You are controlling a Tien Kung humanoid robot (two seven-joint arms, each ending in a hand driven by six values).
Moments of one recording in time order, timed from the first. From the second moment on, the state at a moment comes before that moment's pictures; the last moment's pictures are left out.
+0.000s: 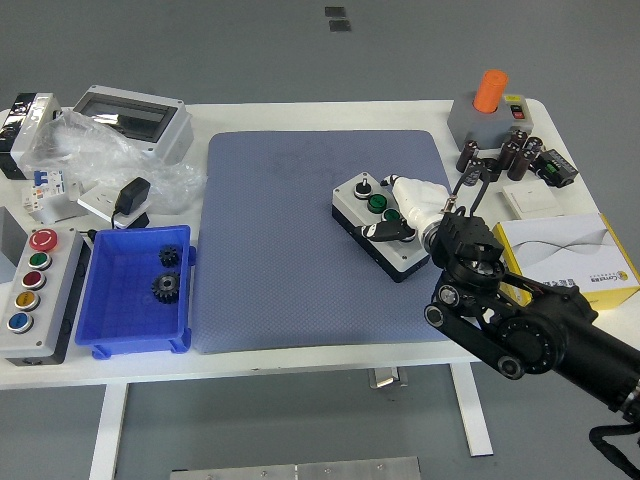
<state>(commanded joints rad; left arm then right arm) 0.01 0.25 -0.11 -0.31 -0.17 0.15 -0.01 0.65 -0.19 0.63 1.18 -1.93 -0.09 -0.65</state>
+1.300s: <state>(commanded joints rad) 0.01 0.25 -0.11 -0.31 -0.17 0.14 -0.03 0.66 -0.19 0.58 1.15 -1.98 -0.06 -0.65</state>
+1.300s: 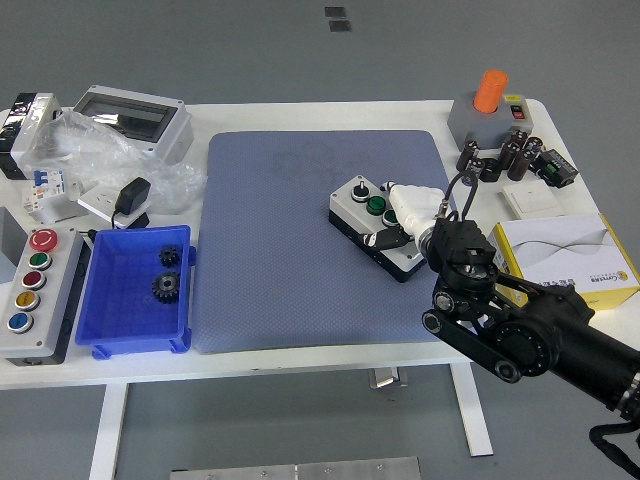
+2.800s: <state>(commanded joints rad) -0.01 0.24 -0.09 -0.31 -0.18 0.17 -0.04 0.94 -0.29 0.14 1.08 -1.87 -0.31 -0.04</state>
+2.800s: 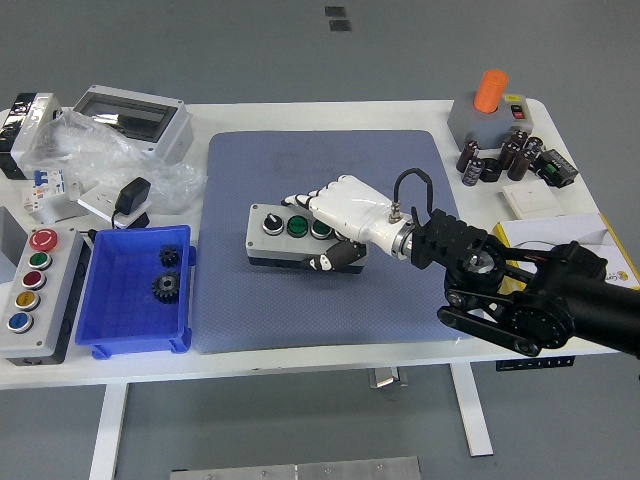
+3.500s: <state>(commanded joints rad) -0.01 0.25 -0.09 -0.31 -0.18 0.18 -0.05 0.93 -0.28 0.08 1.09 -1.87 -0.29 -0.04</state>
